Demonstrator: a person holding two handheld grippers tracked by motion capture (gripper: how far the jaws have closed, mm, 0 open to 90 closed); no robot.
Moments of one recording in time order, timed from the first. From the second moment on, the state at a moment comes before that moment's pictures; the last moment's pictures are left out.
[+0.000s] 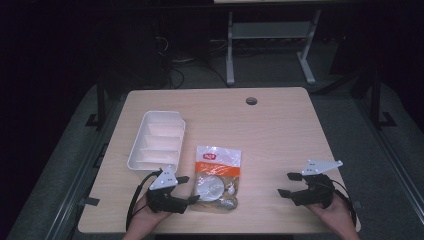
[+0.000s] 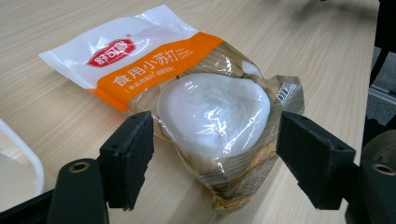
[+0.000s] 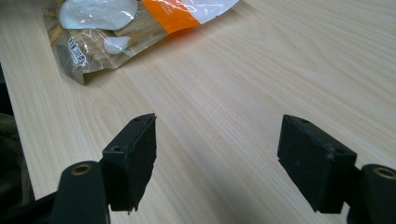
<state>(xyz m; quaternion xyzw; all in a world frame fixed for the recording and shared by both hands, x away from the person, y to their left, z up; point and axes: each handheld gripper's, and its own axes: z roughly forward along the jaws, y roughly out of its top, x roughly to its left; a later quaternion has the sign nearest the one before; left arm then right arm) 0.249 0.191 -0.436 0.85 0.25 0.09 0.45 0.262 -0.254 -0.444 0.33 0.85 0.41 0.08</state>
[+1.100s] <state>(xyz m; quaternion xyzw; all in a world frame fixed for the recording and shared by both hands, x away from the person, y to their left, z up) 0.270 0.157 -0.443 0.90 0.22 0.07 0.38 0.267 -0.247 -0.449 0.33 0.85 0.40 0.07</state>
